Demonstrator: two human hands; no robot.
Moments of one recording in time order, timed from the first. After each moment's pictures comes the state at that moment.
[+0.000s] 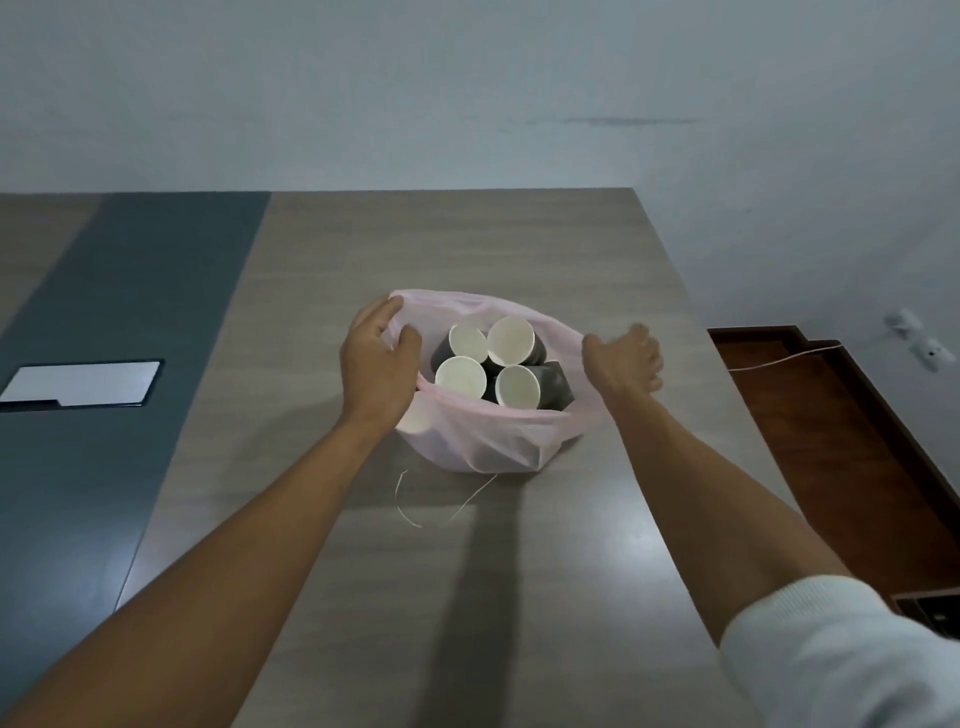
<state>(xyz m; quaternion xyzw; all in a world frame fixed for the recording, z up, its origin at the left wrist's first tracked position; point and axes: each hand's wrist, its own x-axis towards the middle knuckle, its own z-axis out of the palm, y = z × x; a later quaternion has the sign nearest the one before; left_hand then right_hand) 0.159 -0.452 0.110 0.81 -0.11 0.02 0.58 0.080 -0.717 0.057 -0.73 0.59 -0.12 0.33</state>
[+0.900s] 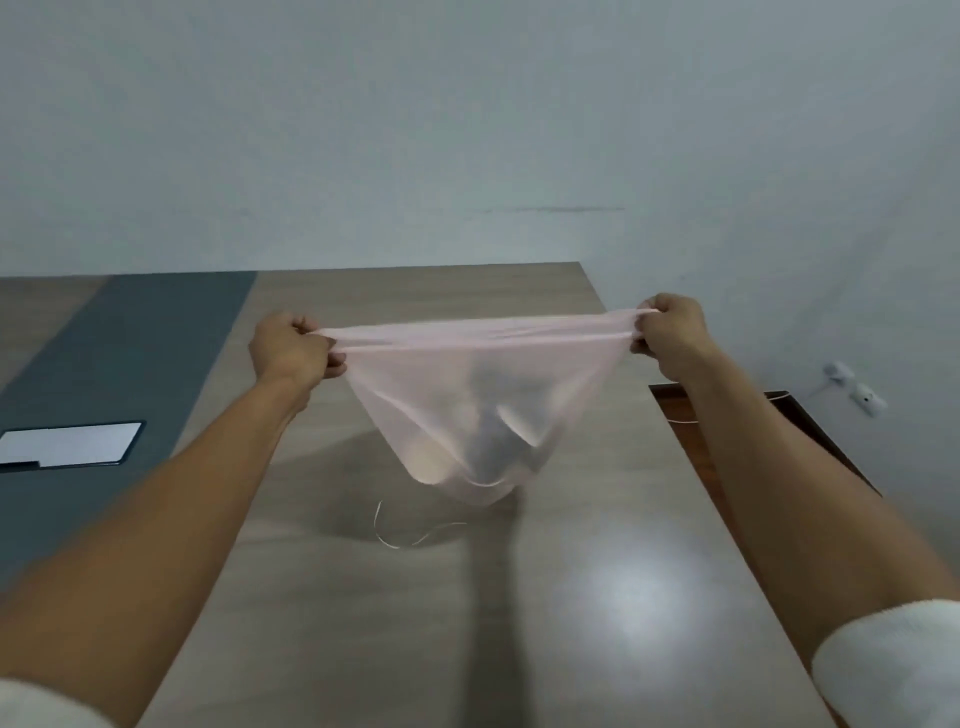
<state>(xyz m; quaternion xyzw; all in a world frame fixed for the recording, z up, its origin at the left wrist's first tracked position) 0.197 -0.445 0.183 0.81 0.03 -0.01 0.59 -0.004 -0.809 0.215 -0.70 0.40 -0.24 0.54</state>
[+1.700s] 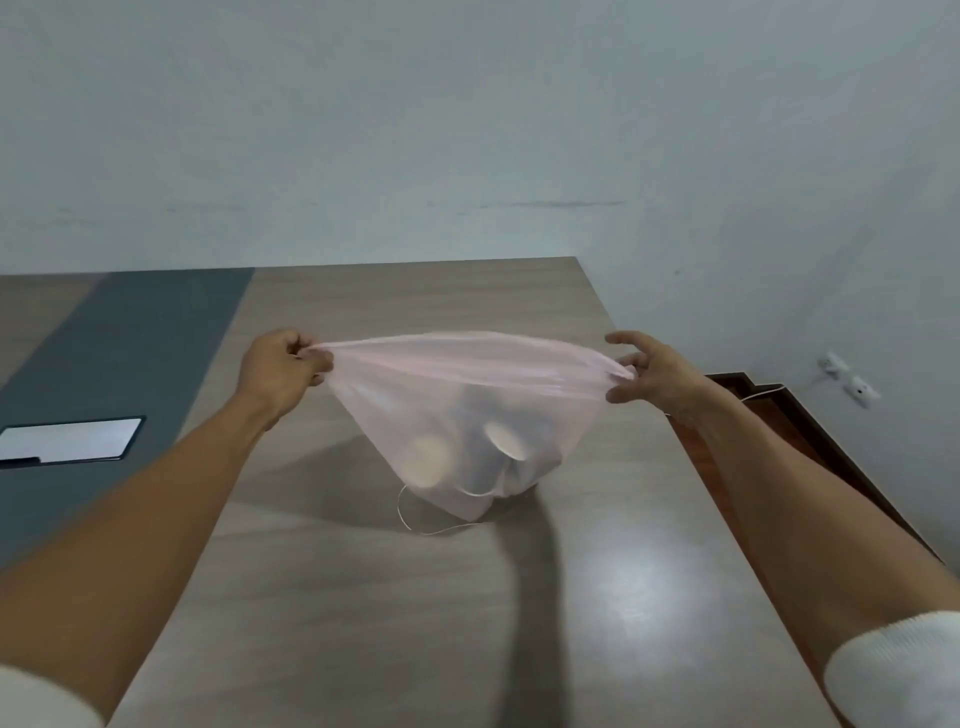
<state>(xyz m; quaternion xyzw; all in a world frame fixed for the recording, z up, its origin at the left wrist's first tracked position) 0.193 -0.406 0.163 0.84 -0.12 -0.05 0.52 -0.052 -0.826 0.155 -0.81 0.26 -0.03 0.53</state>
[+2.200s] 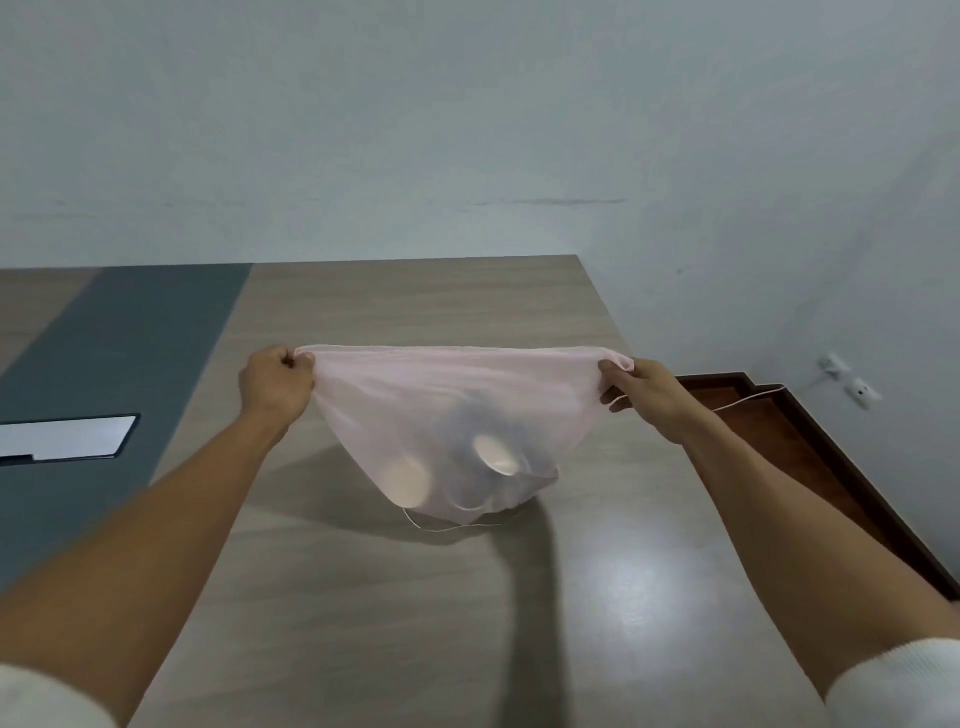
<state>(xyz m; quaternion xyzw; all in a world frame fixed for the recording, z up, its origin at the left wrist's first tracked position) 0.195 -0.411 0.136 0.89 -0.01 0.01 0.45 -0.046 -0.806 0.135 -0.81 0.27 -0.09 0.51</state>
